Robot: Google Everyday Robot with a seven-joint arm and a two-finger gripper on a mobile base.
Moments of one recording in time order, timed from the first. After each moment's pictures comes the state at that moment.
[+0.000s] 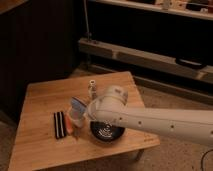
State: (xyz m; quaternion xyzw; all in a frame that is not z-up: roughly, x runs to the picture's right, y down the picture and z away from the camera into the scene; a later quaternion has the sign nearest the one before) arm -0.092 0.097 0.694 -0.19 -0.15 0.37 0.90
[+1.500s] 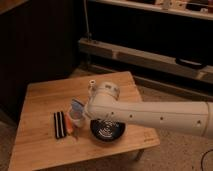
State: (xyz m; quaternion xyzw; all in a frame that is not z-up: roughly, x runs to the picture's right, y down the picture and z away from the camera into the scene) arm -0.095 0.101 0.702 -0.19 -0.12 0.35 0.91
